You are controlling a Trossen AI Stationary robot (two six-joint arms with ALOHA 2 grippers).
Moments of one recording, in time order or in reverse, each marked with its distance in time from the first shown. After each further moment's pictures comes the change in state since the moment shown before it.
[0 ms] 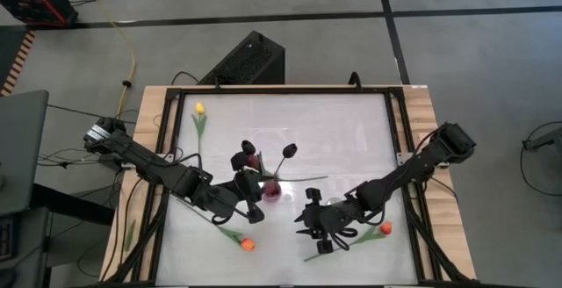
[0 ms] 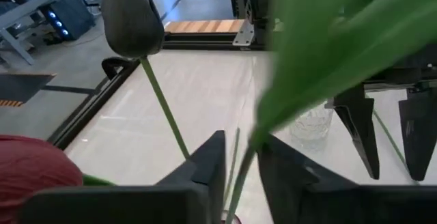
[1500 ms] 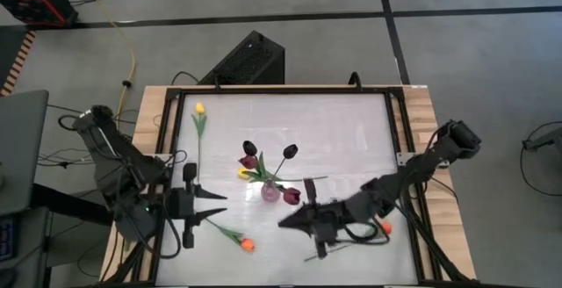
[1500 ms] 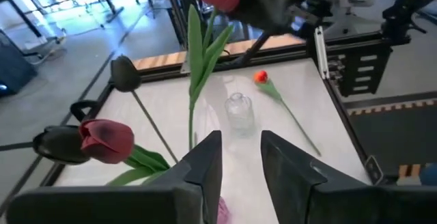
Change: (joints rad) left arm -0.395 -0.237 0.146 -0.404 -0.124 -0.034; right arm 0.012 -0.060 0.173 0.404 0.158 -0.840
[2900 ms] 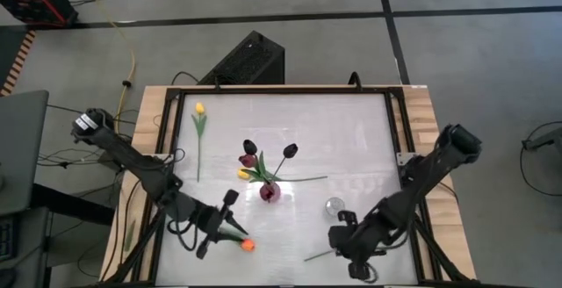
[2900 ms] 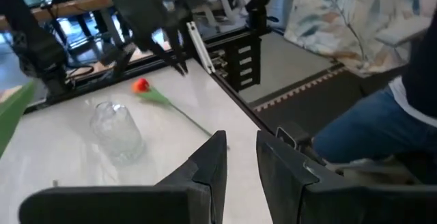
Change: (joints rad) left arm 0.214 0.009 -0.571 0.858 0.679 0.310; right arm 0.204 0.043 0.000 -0.961 -0.379 1.334
